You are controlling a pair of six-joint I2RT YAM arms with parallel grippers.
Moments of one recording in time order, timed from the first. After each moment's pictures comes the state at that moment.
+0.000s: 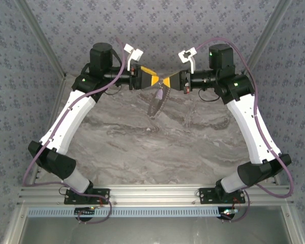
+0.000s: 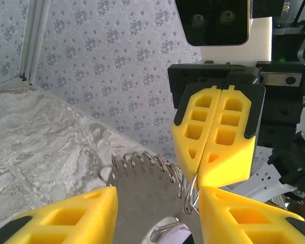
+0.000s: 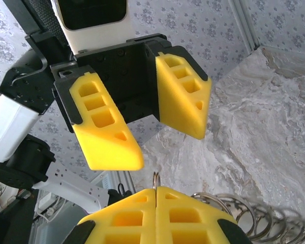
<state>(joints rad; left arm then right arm) -0.48 1.59 1.82 -0.48 0.99 -0.29 0.36 1.49 1.86 -0.79 -0.95 0.23</state>
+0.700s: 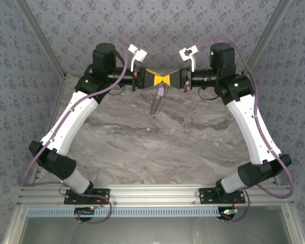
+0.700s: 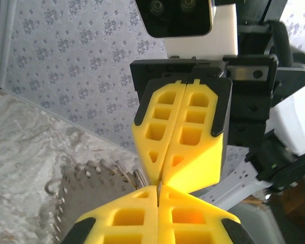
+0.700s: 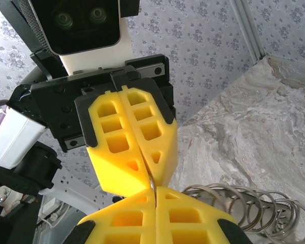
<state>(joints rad) -0.52 1.59 1.82 -0.42 1.03 -0.35 0.36 1.48 1.85 -0.72 -0.97 0.27</state>
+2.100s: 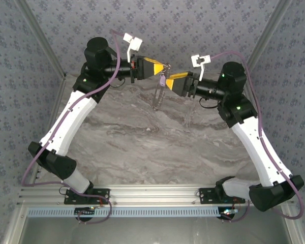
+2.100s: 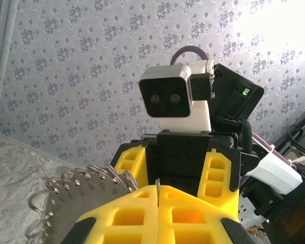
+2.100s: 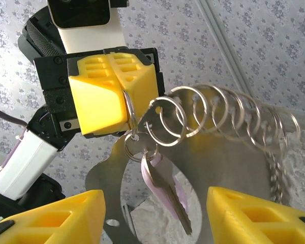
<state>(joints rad) -0.52 1.59 1.87 -0.19 1.03 -0.54 0.38 1.23 1.44 -0.20 -0.84 0.54</state>
